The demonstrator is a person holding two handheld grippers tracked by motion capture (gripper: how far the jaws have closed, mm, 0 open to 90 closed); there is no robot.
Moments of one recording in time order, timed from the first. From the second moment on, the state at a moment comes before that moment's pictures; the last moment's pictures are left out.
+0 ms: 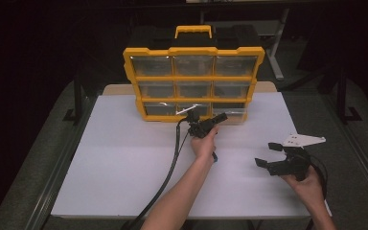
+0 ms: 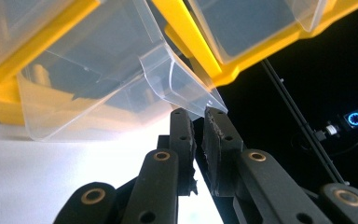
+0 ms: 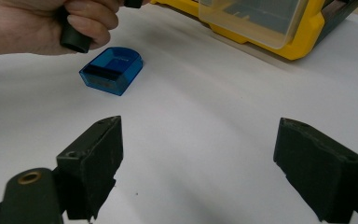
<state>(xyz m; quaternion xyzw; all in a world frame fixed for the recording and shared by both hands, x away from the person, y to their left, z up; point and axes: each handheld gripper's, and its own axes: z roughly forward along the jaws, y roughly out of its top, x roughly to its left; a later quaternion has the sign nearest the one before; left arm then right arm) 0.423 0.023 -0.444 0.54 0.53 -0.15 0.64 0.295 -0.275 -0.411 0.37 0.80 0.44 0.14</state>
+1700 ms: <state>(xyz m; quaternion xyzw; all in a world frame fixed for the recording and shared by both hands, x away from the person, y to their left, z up) 0.438 0.008 -0.343 0.90 0.14 0.04 0.41 0.290 -0.282 -0.411 0.37 0.80 0.46 0.14</state>
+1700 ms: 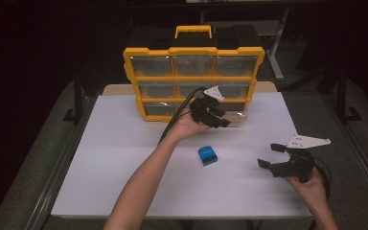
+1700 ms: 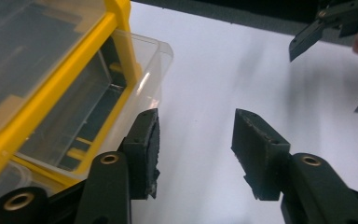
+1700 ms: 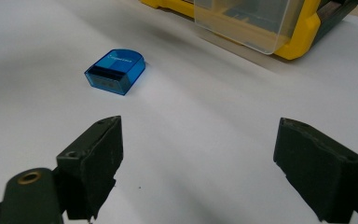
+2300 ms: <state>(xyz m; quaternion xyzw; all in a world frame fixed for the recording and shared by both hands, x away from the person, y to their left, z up) 0.468 -0.006 -0.350 0.92 0.13 0.07 0.37 0.292 -0.283 -0.411 0.37 0.80 0.46 0.13</state>
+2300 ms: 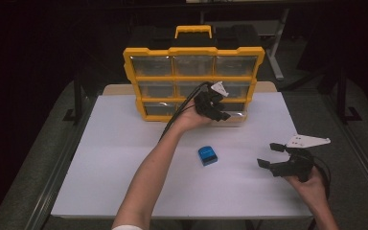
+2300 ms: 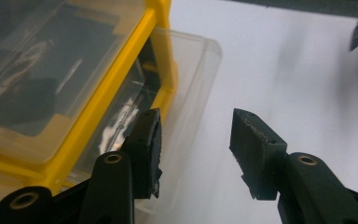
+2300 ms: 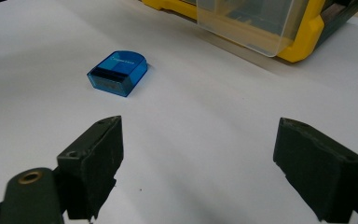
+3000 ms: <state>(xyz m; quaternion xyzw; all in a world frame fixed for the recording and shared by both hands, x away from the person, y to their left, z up) 0.475 -0.016 -0.367 0.93 0.13 0.08 0.34 0.293 -0.283 -0.411 0.36 0.80 0.46 0.13</state>
